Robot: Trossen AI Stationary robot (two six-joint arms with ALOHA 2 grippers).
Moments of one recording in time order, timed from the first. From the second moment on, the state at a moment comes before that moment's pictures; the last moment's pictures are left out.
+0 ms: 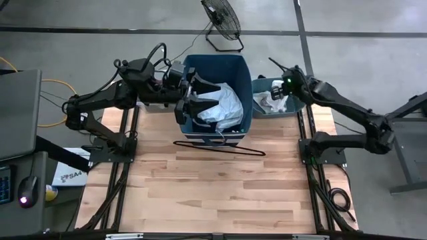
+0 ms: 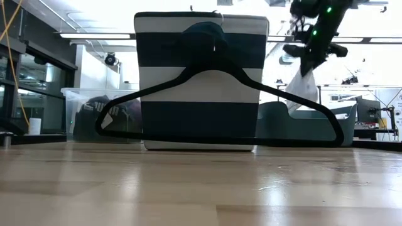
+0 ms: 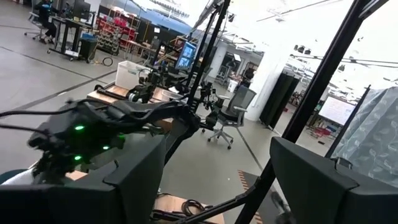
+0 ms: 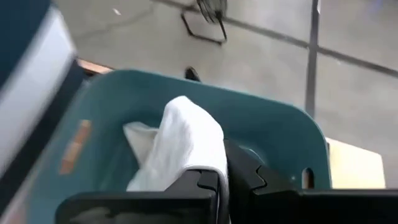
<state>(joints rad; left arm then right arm) 0.03 1.42 1.84 -0.24 0.08 -0.37 -0.73 1.08 0.98 -0.76 0.46 0.37</state>
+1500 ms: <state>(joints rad) 0.03 1.42 1.84 -0.35 0.09 -0.43 -0.98 1.39 0.98 -0.62 0.11 0.63</state>
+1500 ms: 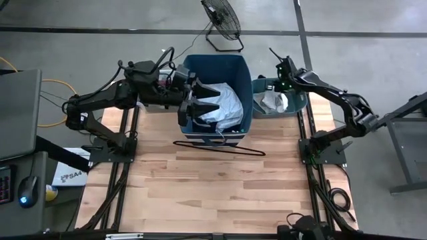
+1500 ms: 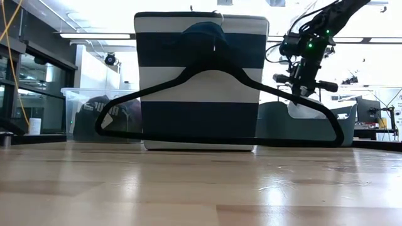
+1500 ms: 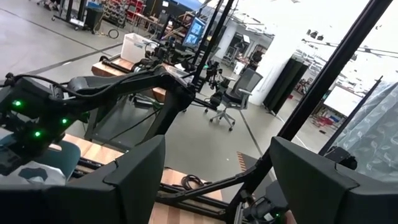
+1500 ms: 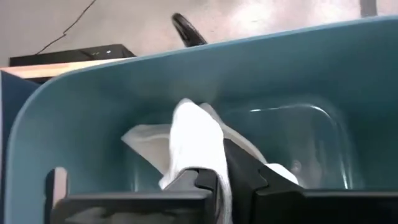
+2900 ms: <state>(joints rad) 0.03 1.43 1.84 -0.37 0.08 -0.42 -0.94 1.33 0.98 -0.86 0.02 0.50</state>
